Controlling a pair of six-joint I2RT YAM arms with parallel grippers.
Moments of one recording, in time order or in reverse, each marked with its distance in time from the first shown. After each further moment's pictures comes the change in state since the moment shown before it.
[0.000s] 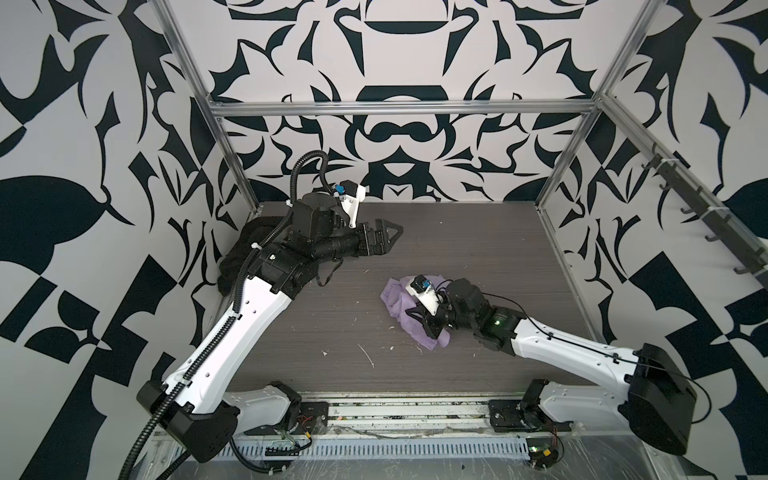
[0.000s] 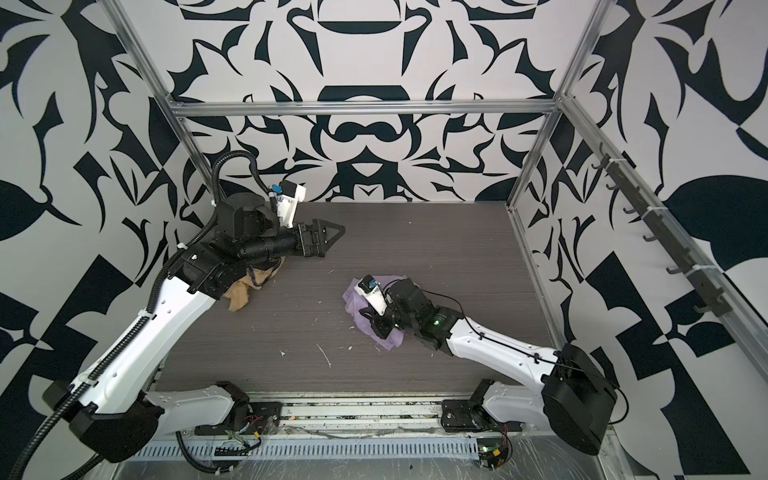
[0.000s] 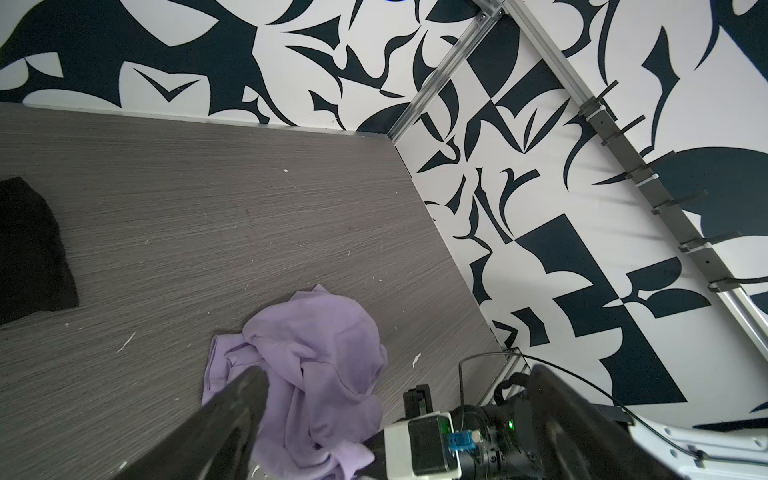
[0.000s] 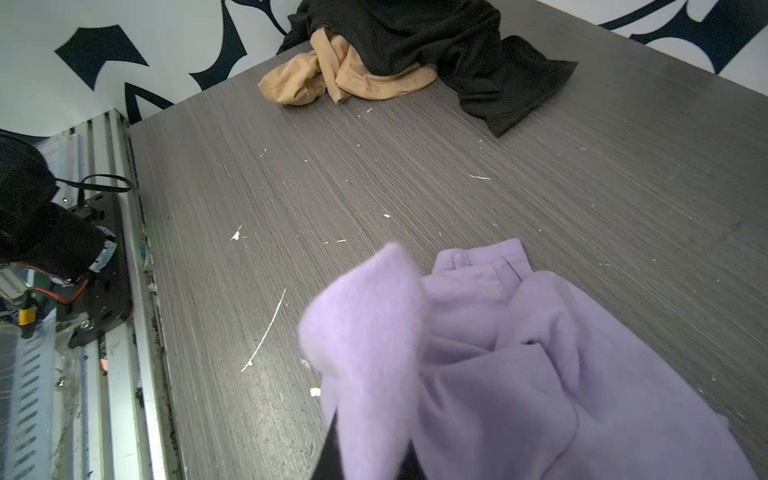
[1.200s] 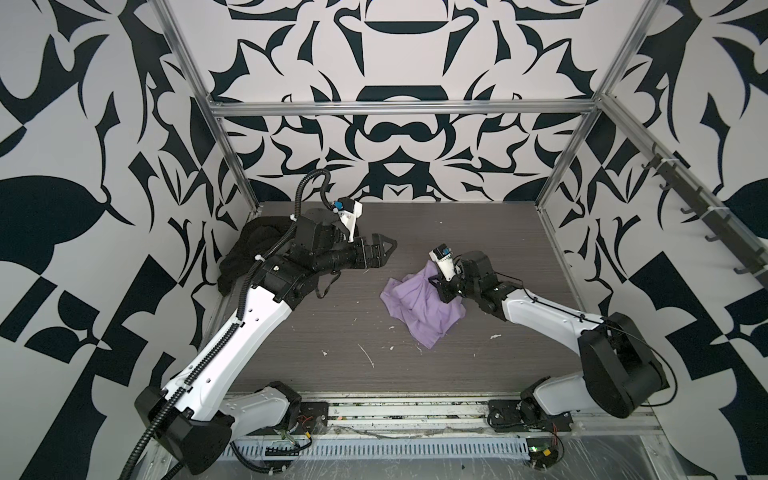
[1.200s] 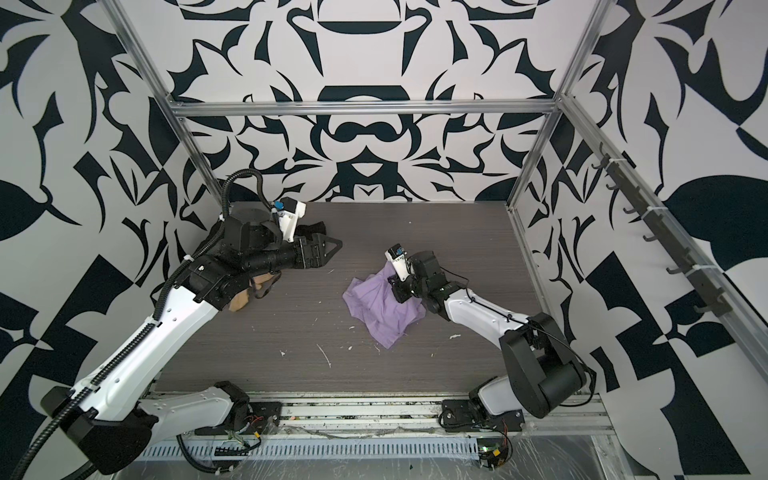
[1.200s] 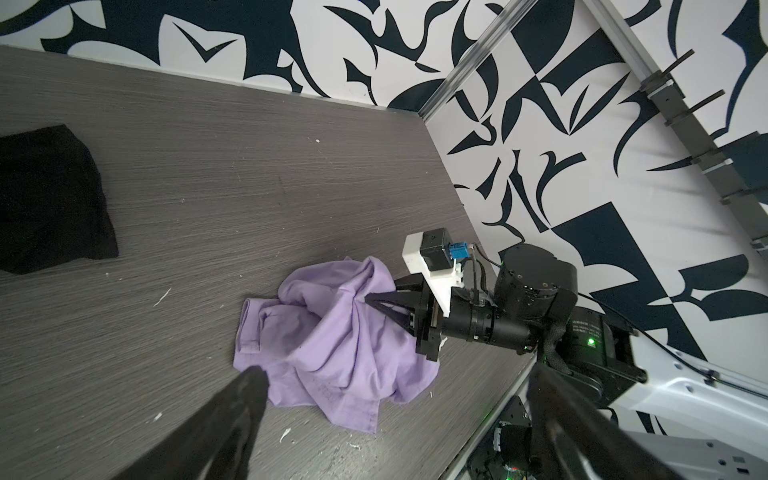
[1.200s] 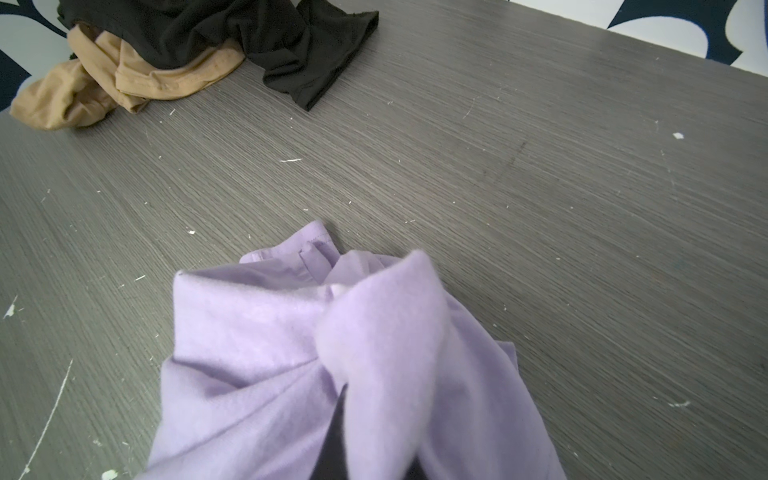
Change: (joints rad) left arm 0.008 -0.060 -0.163 0.027 -0.041 0.003; right arm -0.332 0.240 0.089 0.055 -0.029 -0.039
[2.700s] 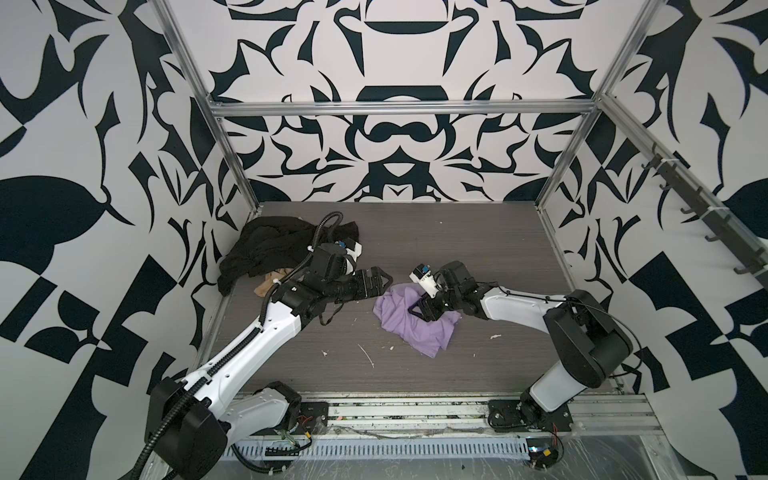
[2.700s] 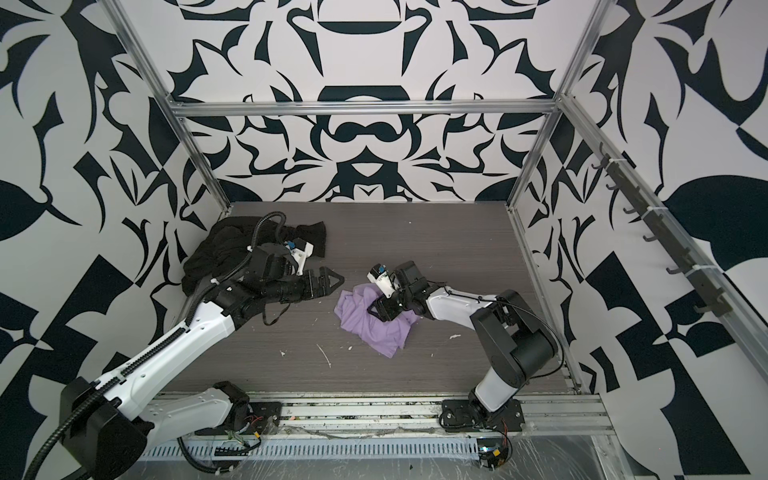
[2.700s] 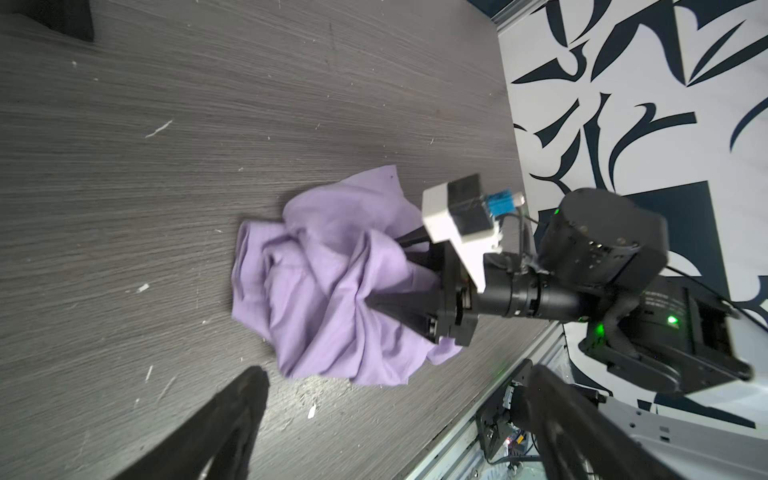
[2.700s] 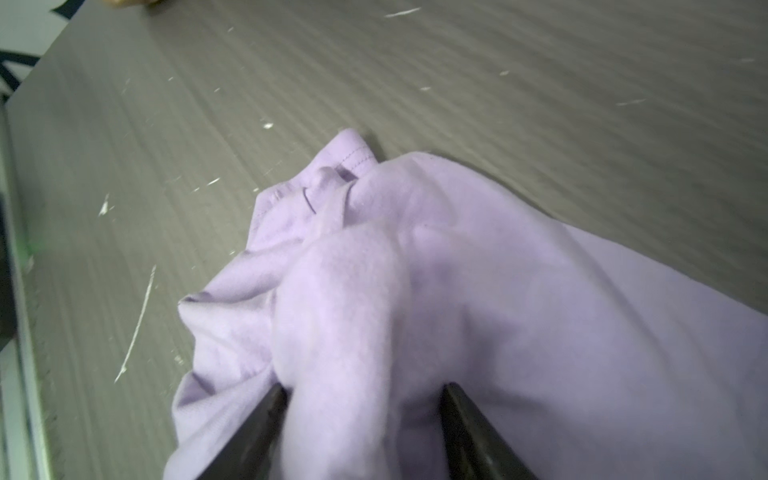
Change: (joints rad) left arm 0.003 -0.045 -0.375 0.125 0.042 -0.156; right arm 0.109 0.183 0.019 -0.067 -0.214 -0.014
